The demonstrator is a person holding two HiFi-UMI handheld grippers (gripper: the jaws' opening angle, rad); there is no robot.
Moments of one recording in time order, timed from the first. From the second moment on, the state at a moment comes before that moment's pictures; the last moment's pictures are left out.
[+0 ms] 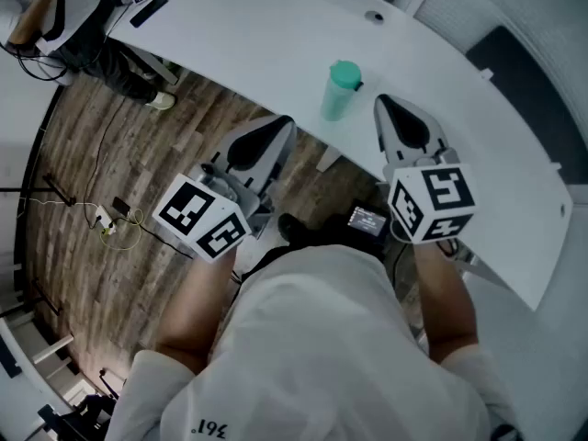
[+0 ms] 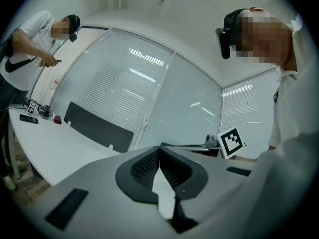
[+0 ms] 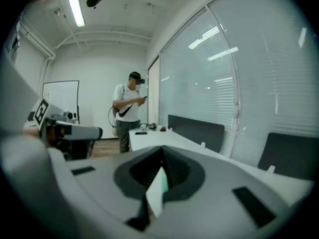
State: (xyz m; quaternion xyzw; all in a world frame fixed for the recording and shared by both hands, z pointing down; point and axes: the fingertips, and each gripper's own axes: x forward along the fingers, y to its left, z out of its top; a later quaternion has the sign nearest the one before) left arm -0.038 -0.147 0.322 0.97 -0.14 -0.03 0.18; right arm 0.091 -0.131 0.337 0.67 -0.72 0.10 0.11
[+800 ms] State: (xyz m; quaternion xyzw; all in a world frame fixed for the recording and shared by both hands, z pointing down) left arm 0.017 -0.015 0.341 0.95 -0.24 -0.01 0.21; right arm 0.156 -0.018 0.349 0.60 -0.78 0.12 0.12
